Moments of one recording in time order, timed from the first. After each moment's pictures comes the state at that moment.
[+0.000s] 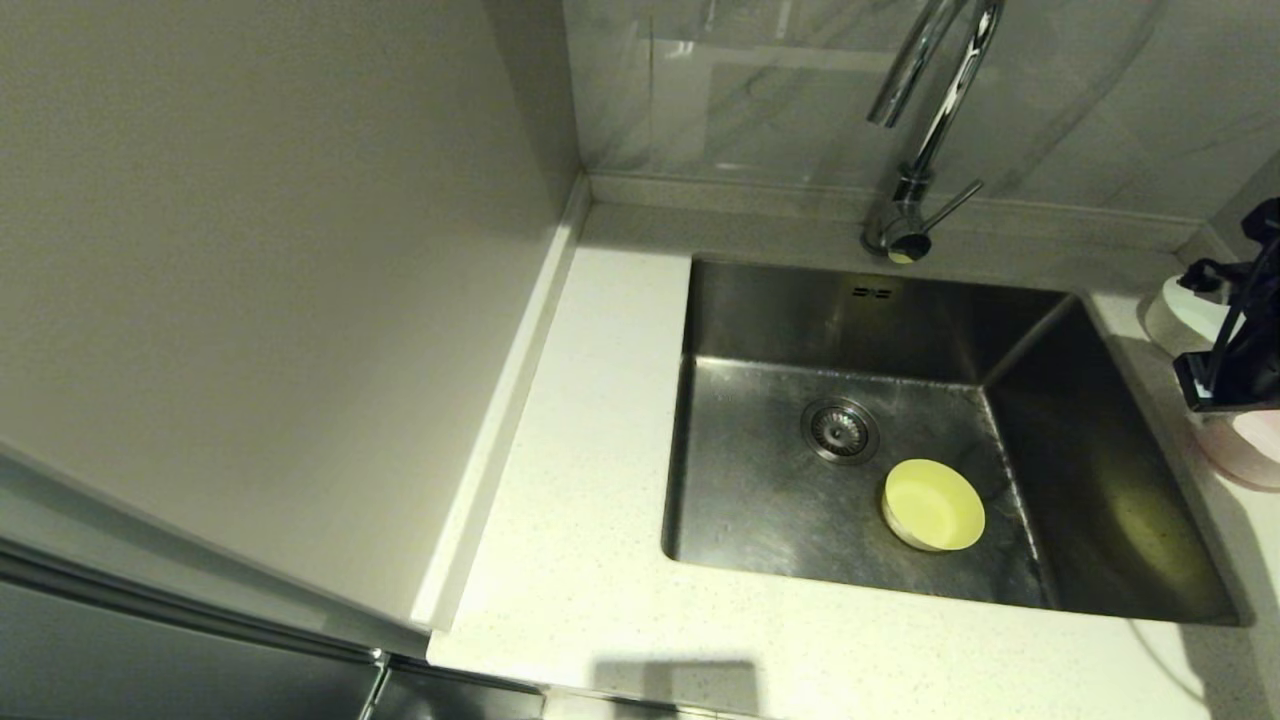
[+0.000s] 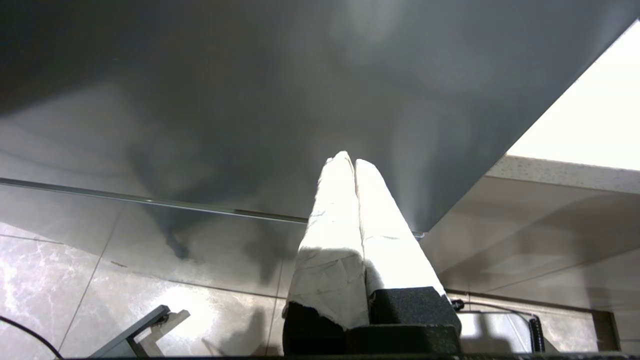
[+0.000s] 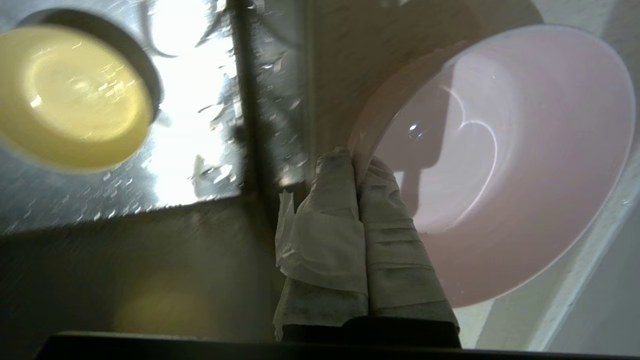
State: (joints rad) left arm 0.00 0.00 0.00 0.00 0.02 -0.02; right arm -0.34 1.96 -1.82 0.80 -0.17 -0.12
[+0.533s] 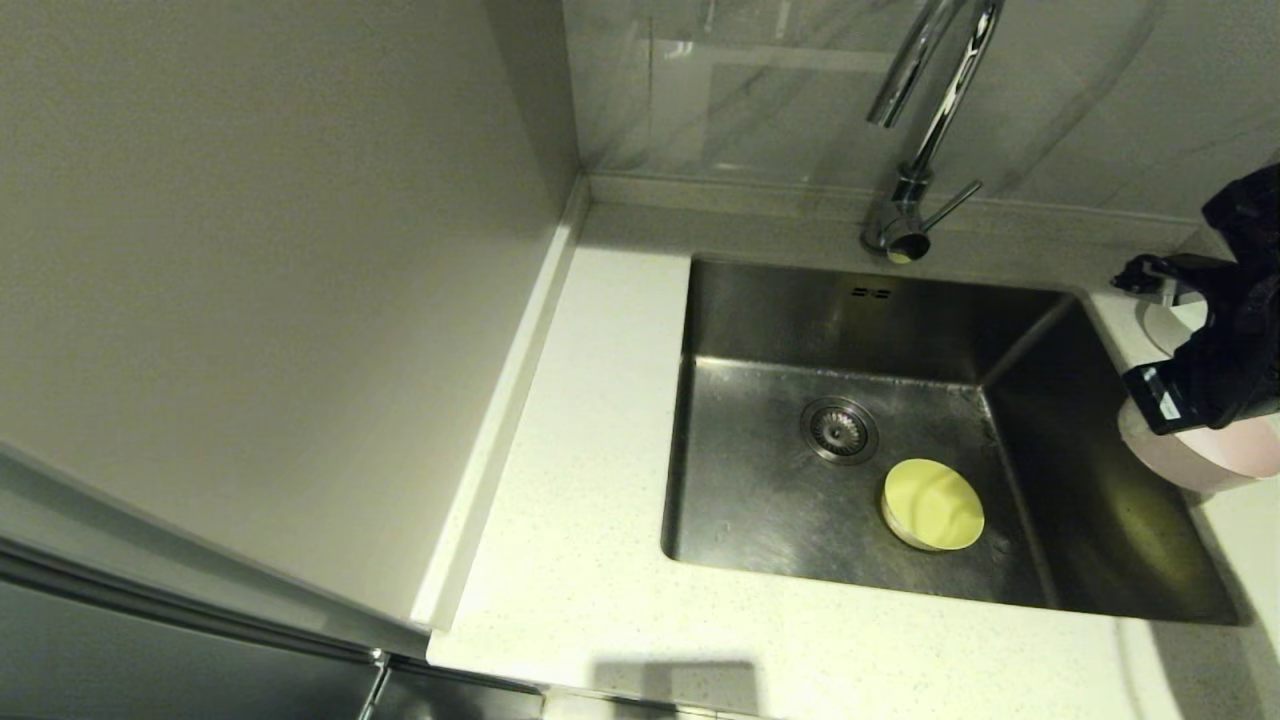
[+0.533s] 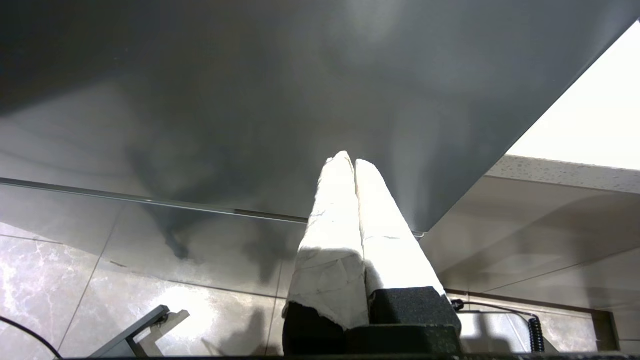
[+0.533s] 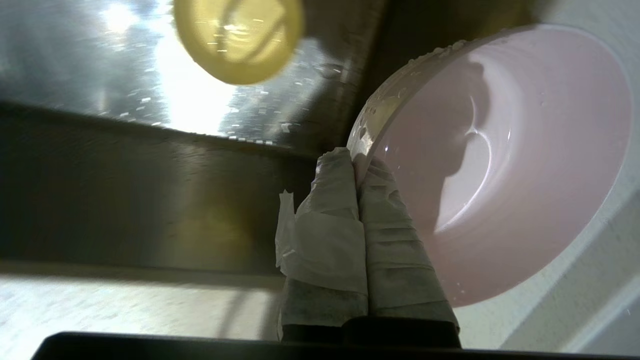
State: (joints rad) left arm 0.00 0.00 0.00 0.00 0.02 -0.02; right arm -0.11 1.75 -1.60 0.80 -0.13 -0.17
